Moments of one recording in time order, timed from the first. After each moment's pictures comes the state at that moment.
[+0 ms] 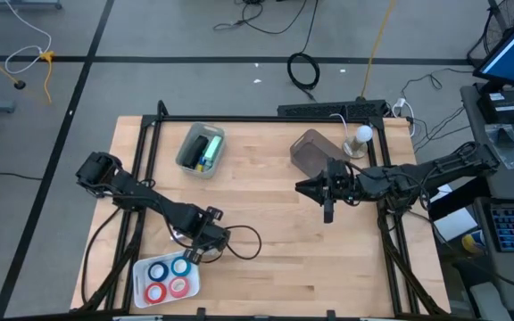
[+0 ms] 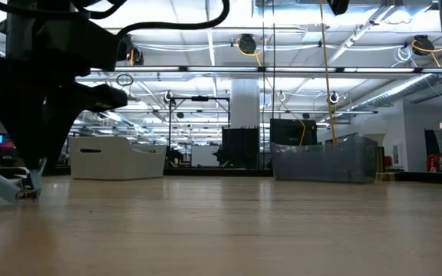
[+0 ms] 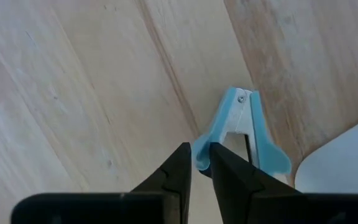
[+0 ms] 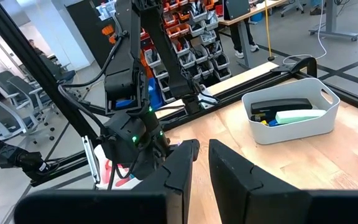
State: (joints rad) left arm -0.41 1.68 1.02 -0.76 0.03 0.00; right arm 0.28 1.02 0.89 -0.04 0.39 0.46
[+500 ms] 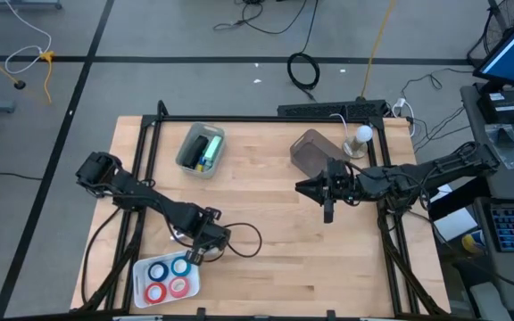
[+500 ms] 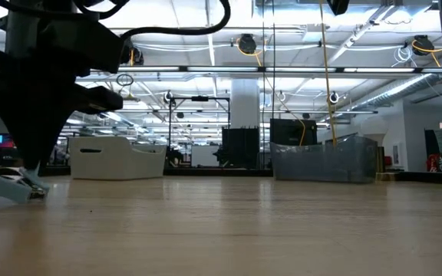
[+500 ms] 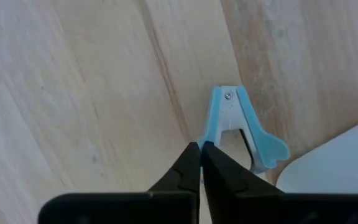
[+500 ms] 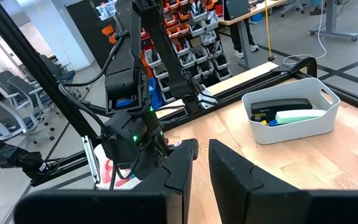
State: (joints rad) left arm -0.40 1.68 1.02 -0.75 0.06 -0.08; right arm 0.28 1.02 0.89 -0.04 0.39 0.46
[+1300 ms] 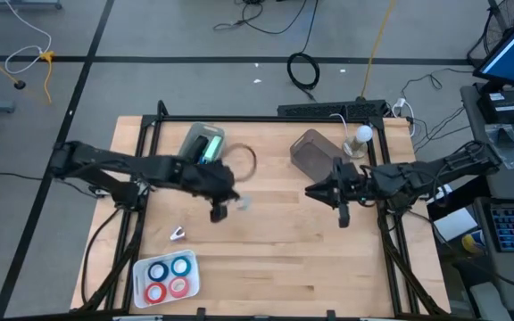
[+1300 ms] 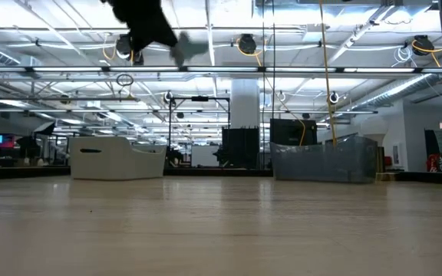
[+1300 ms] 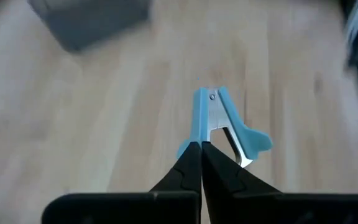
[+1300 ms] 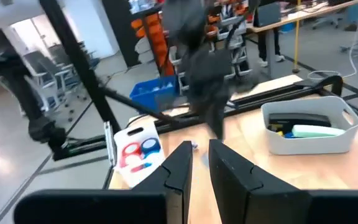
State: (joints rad) left arm -0.10 1.34 1.10 -0.52 -0.06 -0.25; right arm 0.32 0.93 0.89 -0.09 0.31 0.34
